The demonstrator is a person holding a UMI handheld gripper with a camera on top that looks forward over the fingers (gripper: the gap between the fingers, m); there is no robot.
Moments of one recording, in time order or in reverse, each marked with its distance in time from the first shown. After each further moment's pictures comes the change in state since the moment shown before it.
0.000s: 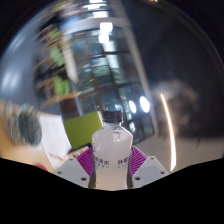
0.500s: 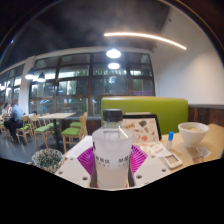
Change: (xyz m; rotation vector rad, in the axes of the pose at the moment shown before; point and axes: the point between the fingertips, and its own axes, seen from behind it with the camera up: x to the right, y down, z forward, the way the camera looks) arm -0.145 0.078 -0.020 -0.202 -0.211 1.257
